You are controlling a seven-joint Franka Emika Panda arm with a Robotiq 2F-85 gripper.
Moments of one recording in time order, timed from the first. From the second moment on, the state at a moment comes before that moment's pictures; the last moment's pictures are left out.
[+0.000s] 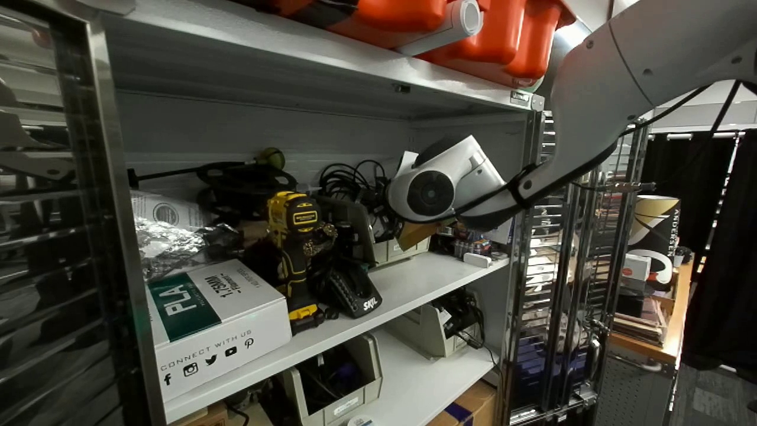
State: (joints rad) arm -0.06 0.47 0.23 -1.59 -2.15 2.54 1.70
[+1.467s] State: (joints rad) arm 0.02 0.18 0.16 -1.88 -1.55 2.53 1.22
